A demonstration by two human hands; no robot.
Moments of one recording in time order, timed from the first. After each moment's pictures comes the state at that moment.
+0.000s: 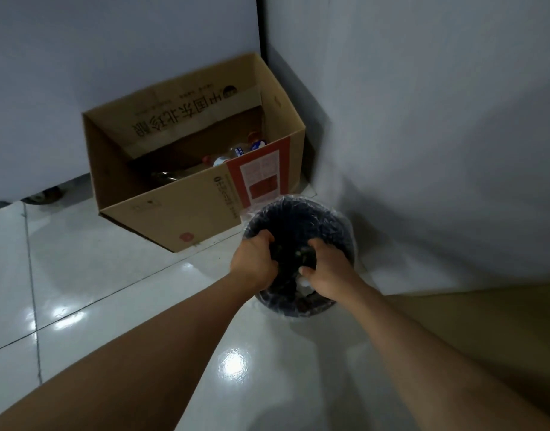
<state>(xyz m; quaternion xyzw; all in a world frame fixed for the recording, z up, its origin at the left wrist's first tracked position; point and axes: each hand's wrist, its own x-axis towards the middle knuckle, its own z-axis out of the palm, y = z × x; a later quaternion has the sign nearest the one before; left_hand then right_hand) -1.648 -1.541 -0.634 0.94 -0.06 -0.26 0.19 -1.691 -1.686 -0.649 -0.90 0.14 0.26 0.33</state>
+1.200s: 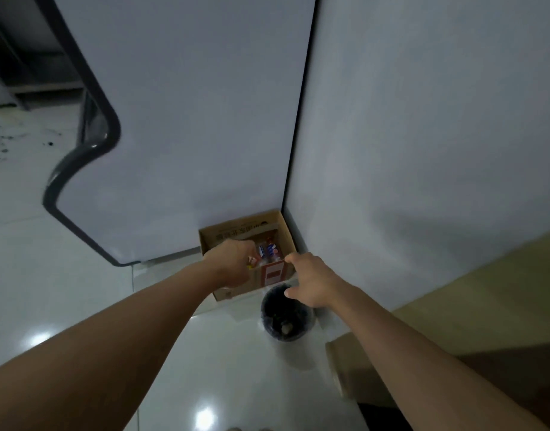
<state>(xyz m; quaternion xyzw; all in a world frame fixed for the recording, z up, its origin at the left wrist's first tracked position) -1.689 -1.439 -0.063 0.95 -0.15 -0.24 0.11 -1.734 -1.615 -0.063 -0.95 -0.04 0.26 0.19</state>
